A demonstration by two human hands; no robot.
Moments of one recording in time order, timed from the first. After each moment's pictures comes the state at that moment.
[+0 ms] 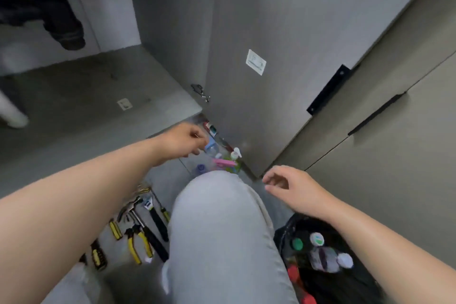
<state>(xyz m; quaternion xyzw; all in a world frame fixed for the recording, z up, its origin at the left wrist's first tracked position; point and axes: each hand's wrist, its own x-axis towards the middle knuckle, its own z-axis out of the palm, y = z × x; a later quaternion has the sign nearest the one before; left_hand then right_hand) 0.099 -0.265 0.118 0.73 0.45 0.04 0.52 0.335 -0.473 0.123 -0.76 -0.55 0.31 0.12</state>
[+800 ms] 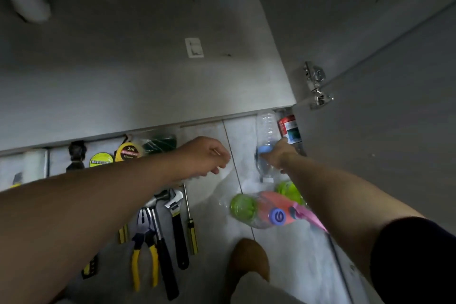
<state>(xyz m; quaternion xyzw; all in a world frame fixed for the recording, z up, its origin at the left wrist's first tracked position) 0.012 -0.143 -0.111 0.51 0.52 0.07 0.68 0.266 -0.113 -0.159 -0.85 -0.39 0.33 -0.16</state>
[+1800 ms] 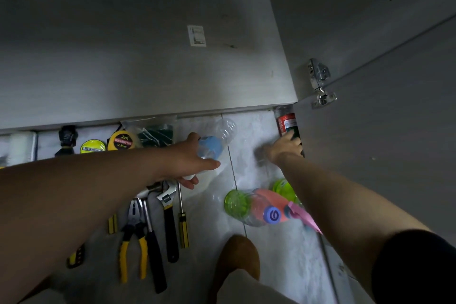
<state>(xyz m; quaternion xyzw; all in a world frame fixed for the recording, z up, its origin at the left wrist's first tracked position) 0.002 -0.152 -0.151 0.42 0.56 0.03 0.71 0.260 -0.114 -0.153 -0.88 -0.38 0.21 -0.18</state>
